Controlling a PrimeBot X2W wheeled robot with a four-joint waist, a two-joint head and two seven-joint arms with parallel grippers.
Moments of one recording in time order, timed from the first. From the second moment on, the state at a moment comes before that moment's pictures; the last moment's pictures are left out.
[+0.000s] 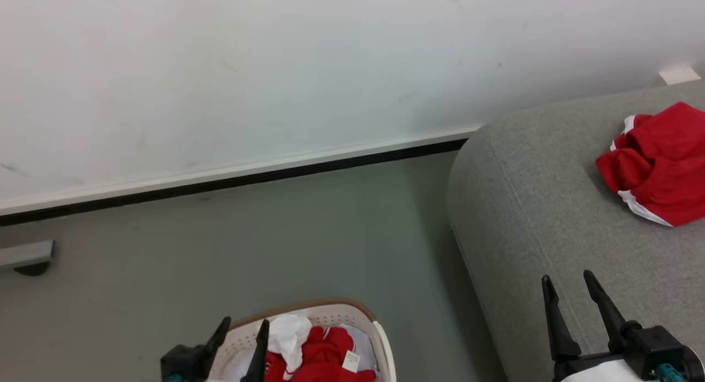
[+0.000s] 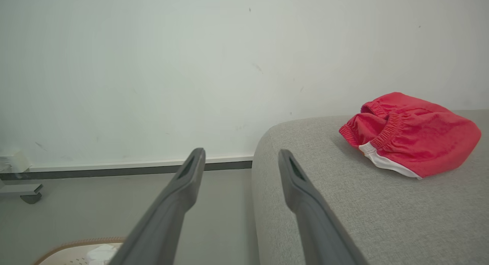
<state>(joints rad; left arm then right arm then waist) -0.09 0.08 -0.15 0.43 -0.17 -0.08 -0.26 -0.10 -0.05 0.06 0.29 0.19 0.13 -0.26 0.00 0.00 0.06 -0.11</state>
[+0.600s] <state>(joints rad) -0.38 0.14 -0.31 0.87 -0.06 -0.11 -0.08 -0.22 -0.05 0.10 0.17 0.24 0.13 -0.26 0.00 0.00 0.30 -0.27</state>
